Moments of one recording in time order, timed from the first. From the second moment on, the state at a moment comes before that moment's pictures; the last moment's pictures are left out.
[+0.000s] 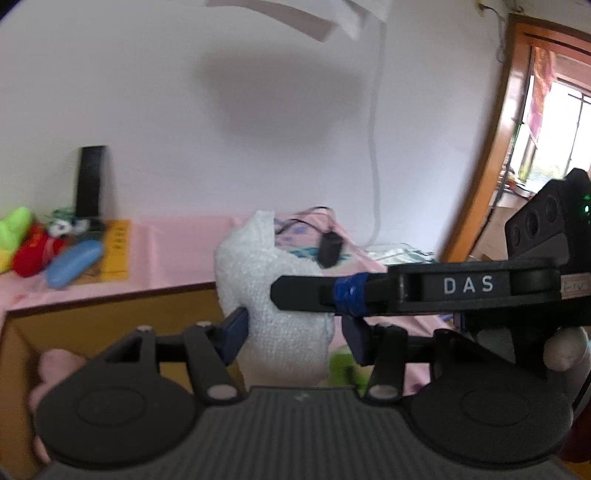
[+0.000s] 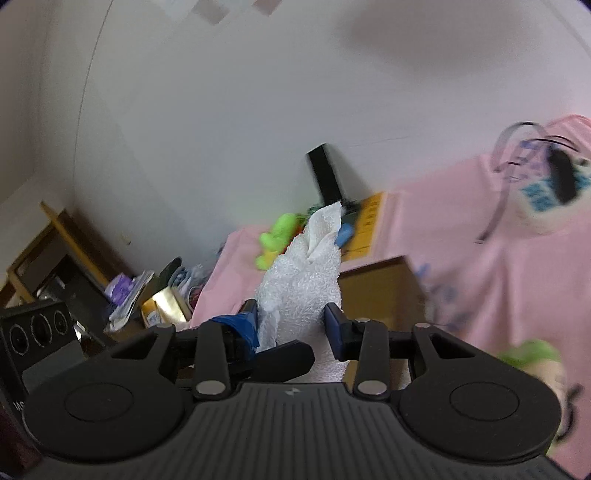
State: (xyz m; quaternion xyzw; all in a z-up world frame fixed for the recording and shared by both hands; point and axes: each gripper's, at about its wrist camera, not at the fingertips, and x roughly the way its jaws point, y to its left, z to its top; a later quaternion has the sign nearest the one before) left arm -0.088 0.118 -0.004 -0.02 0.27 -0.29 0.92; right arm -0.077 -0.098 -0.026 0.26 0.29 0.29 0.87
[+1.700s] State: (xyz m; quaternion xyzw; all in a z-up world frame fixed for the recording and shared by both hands) left arm -0.030 0.191 -0.060 0.07 0.39 -0.05 0.92; right arm -0.028 0.005 -0.078 0.20 0.40 0.19 0.87
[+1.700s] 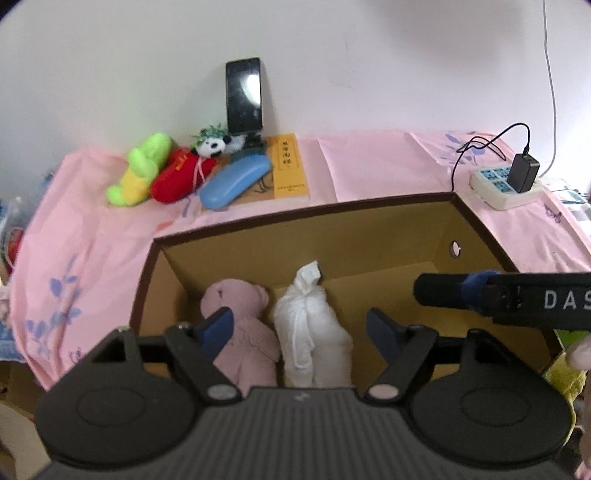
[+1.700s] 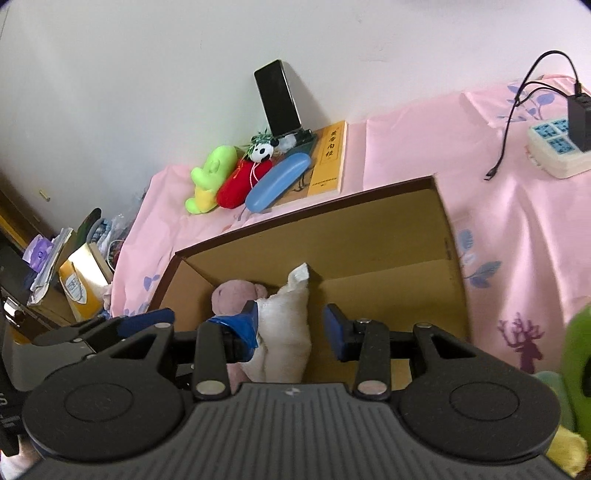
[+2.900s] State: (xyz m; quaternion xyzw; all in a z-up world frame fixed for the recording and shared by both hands) left arm -0.131 -0.003 -0.062 0.06 0.38 -0.17 0.91; right arm -0.124 -0.237 -0.102 0.29 0.41 0.14 0.85
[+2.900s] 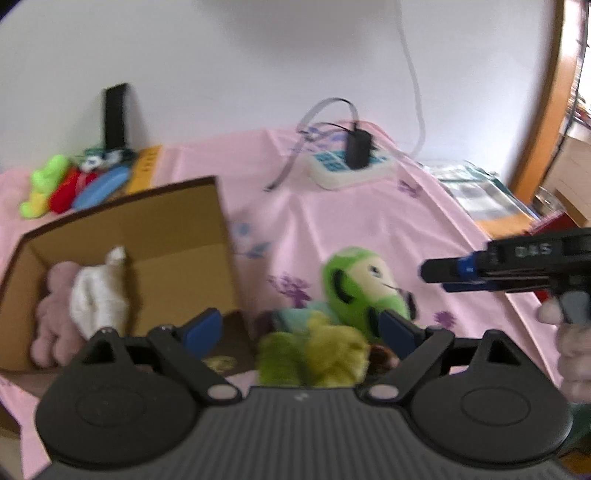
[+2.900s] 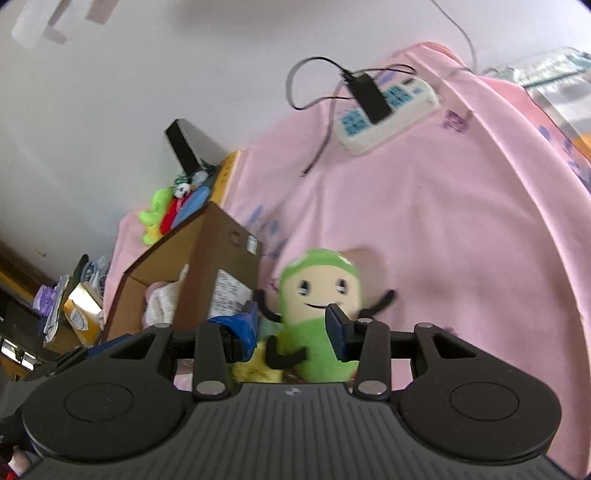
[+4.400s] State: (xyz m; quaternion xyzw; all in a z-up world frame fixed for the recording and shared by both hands) left arm -0.058 -0.060 -0.106 0.01 0.41 -0.29 0.86; right arm -0.069 -0.275 -0.151 0.41 0.45 0.19 0.77
